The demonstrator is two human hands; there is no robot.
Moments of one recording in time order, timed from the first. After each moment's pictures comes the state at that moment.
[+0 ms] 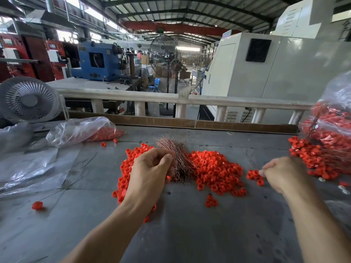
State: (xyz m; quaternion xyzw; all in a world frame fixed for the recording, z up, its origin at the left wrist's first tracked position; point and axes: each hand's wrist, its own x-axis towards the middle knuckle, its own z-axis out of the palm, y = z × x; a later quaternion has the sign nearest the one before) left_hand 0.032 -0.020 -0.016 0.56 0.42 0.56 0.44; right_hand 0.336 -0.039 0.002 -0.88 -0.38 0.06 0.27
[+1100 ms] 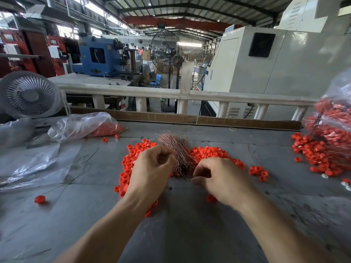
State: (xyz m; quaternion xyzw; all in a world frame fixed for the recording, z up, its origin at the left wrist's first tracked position) left_hand 0.030 -0.019 -0.017 0.63 0.50 0.51 0.32; right_hand 0.220 -0.043 -0.012 -0.65 -0.71 0.08 0.25
